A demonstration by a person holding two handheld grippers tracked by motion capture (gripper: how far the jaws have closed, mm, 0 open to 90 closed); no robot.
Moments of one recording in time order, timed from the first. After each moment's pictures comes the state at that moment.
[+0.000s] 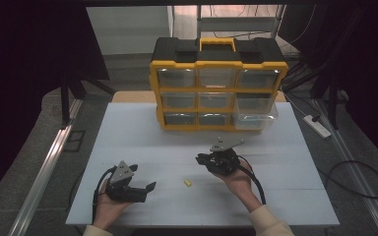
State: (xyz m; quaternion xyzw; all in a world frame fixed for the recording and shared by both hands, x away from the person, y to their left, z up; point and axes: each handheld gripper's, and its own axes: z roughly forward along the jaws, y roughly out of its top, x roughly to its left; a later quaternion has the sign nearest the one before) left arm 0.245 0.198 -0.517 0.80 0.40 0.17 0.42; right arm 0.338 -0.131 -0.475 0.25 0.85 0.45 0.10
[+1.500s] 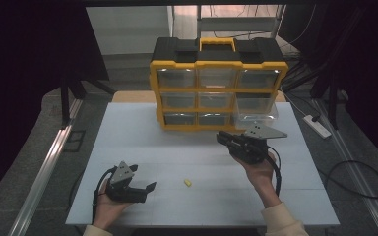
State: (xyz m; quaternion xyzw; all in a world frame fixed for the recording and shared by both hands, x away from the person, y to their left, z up) left arm 0.245 0.197 -0.518 0.80 0.39 0.17 0.42; right arm 0.333 -0.186 -0.409 0.27 0.76 0.57 0.17
